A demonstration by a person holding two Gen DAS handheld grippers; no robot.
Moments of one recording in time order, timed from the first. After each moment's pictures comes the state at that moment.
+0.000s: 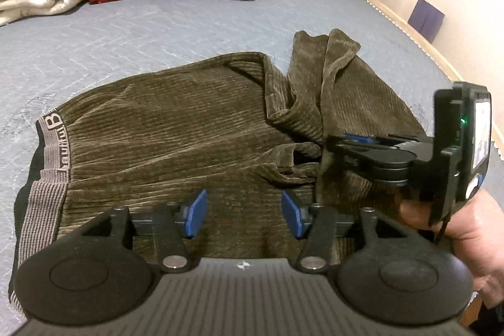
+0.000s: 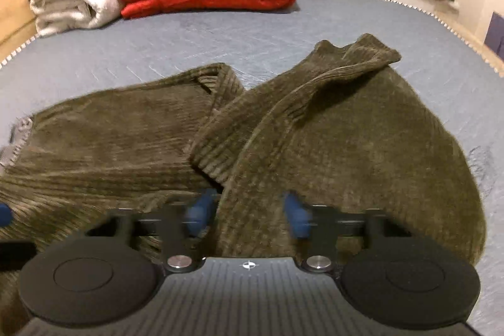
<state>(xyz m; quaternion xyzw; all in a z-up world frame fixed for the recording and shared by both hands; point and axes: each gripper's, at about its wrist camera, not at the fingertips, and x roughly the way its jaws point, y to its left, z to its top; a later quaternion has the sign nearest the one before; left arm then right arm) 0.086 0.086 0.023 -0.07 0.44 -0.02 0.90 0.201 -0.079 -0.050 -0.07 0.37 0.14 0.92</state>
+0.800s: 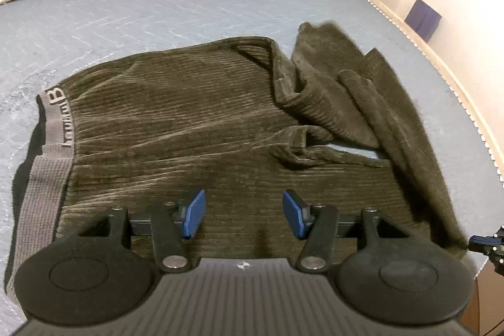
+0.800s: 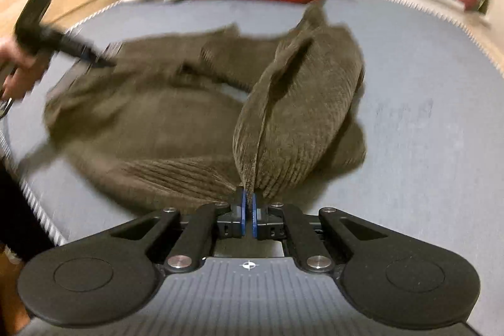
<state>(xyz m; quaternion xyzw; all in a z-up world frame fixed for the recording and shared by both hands) 0.076 0.108 0.008 -0.10 0.45 -0.04 0.89 0.028 -0.313 -0.019 -0.12 0.38 0.29 0.87</state>
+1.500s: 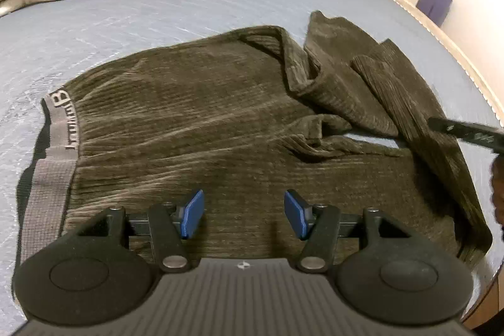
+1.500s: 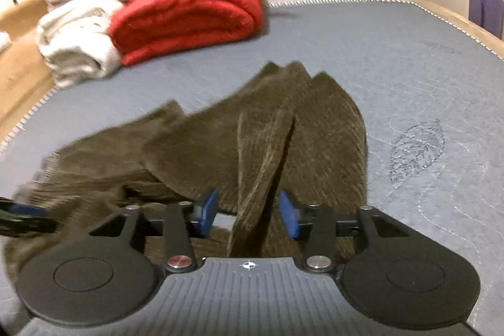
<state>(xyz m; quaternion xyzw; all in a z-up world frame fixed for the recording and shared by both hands) 0.083 0.105 -0.004 -0.07 0.46 -0.01 0.88 0.183 -0.229 -0.029 0.02 0.35 0.18 0.92</state>
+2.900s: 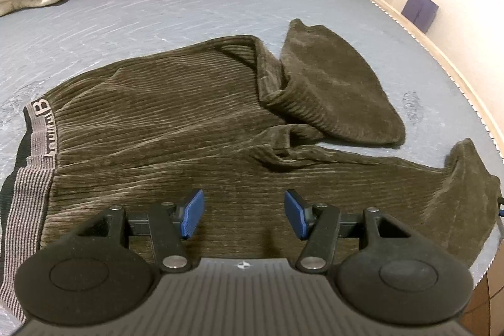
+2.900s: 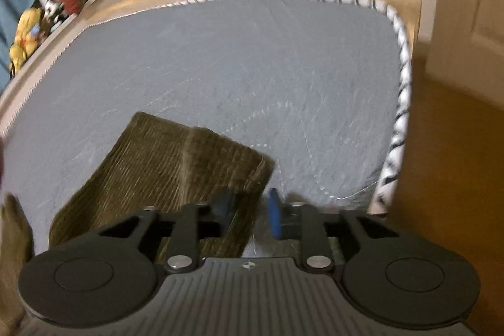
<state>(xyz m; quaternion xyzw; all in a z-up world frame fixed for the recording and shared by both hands) 0.085 0.083 0.001 -0.08 0.45 -0.03 0.89 0.058 -0.589 -0.099 0.35 0.33 -0.25 0.84</state>
